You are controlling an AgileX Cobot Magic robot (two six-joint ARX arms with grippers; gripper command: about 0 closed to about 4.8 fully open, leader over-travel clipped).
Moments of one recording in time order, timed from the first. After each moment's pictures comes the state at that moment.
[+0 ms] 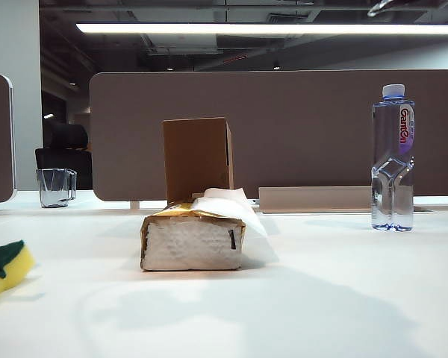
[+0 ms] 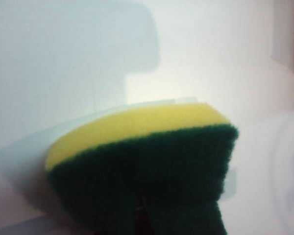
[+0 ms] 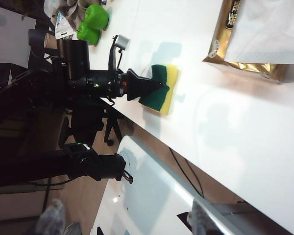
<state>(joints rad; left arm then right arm) 0.05 1.31 0.54 -0.50 0.54 0.02 0.25 1.02 1.04 -0.85 -0.91 0.42</state>
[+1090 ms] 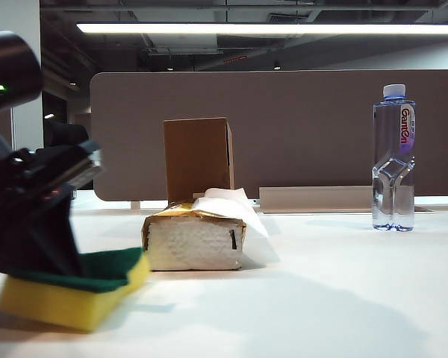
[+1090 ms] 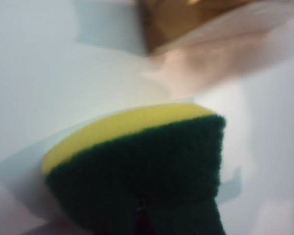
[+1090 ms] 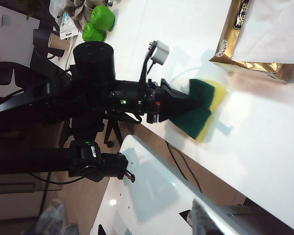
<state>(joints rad) -0.48 1.36 0.54 -0.22 0.40 -0.33 0.25 0.97 1.04 -0.87 -0.91 0.42</state>
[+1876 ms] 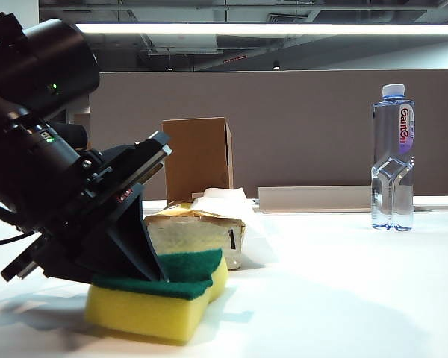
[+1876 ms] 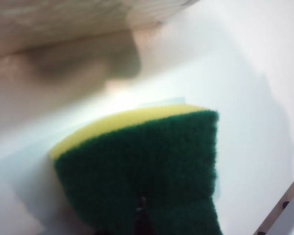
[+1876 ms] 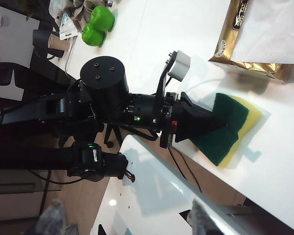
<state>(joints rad) -0.67 1.45 0.53 0.03 0.40 -0.49 0.25 0.97 1.04 -0.87 -0.91 0.42</state>
